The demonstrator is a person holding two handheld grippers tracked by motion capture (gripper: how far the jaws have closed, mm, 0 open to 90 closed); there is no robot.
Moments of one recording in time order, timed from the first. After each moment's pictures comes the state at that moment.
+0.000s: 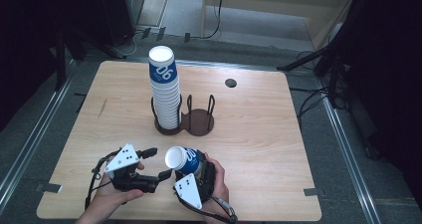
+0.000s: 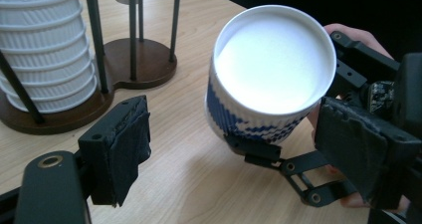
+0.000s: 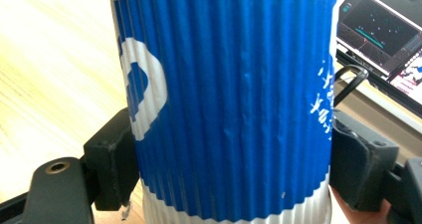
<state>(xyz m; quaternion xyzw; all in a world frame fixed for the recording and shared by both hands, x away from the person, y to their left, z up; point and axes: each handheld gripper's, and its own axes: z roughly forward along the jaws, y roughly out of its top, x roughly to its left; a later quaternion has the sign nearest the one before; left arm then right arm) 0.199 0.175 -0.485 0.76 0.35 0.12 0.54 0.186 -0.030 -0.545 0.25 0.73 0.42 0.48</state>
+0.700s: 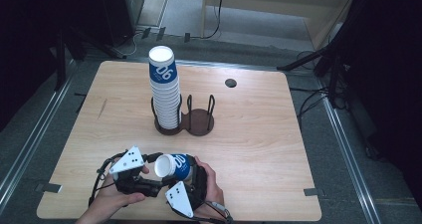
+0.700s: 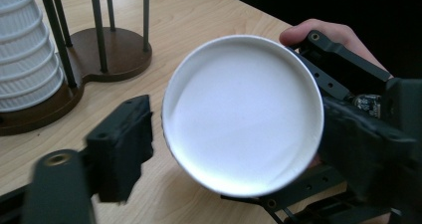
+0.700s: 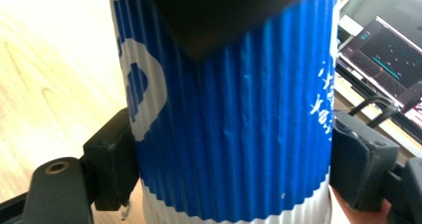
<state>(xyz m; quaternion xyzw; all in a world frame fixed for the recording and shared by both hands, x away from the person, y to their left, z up) 0.196 0.167 -0.486 0.78 0.33 0.09 0.53 0.174 -0.017 -0.552 0.18 0.75 0.42 0.48</state>
